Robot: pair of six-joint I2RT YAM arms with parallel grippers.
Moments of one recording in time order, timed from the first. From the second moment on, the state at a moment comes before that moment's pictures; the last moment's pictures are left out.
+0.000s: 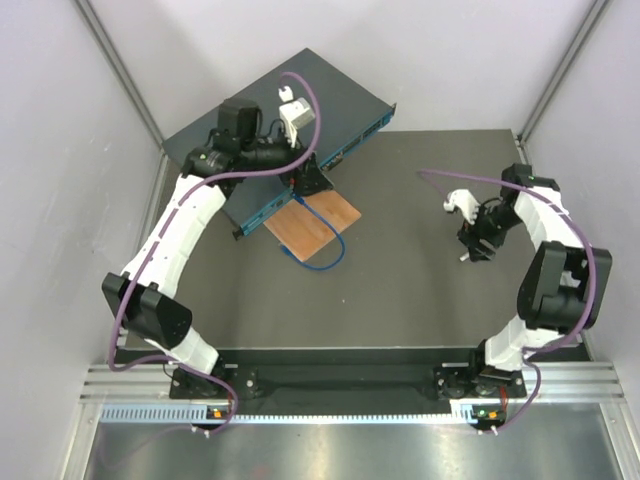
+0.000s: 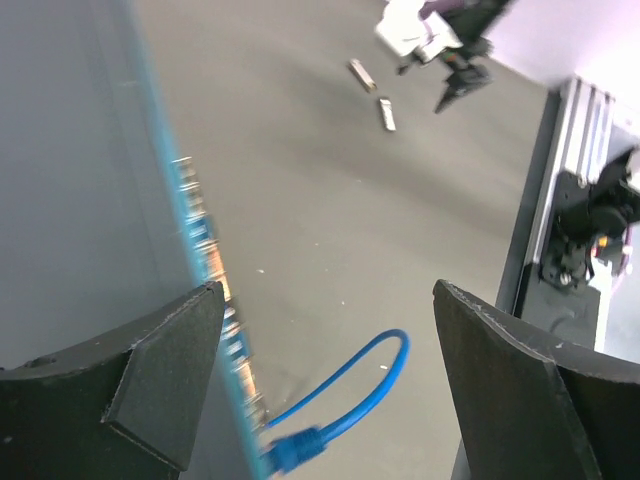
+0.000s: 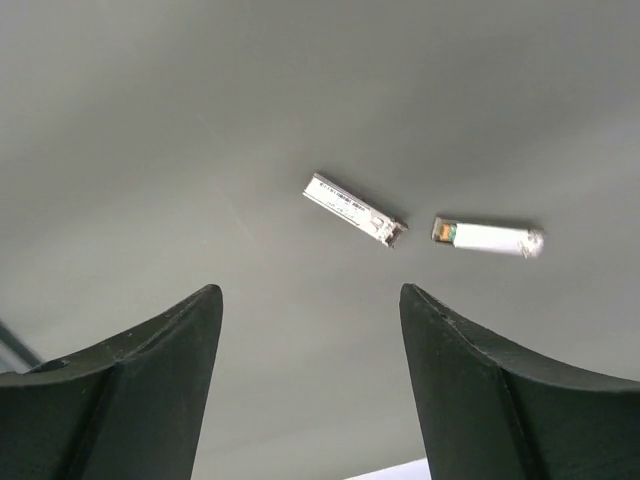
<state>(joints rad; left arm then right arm) -0.37 1.59 1.75 -0.64 0.81 0.12 -0.17 1.62 1.27 -1.08 -0.38 -1.24</state>
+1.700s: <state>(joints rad) -0.43 1.55 1.59 -0.35 0.73 -0.21 -0.15 1.66 1.11 -0.89 -0.39 -1.90</state>
